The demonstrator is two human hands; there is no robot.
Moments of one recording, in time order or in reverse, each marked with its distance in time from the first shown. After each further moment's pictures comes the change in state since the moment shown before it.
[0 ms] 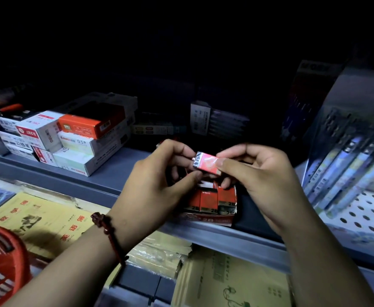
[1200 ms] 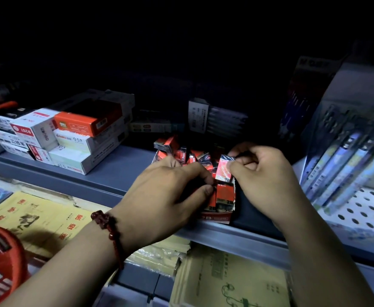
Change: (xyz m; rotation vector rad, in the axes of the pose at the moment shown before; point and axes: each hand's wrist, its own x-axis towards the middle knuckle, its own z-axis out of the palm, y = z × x) left_hand -0.004 0.010 0.000 0.521 -0.267 0.135; right_hand 0.007 0.014 -0.010 -0.435 0.117 -0.007
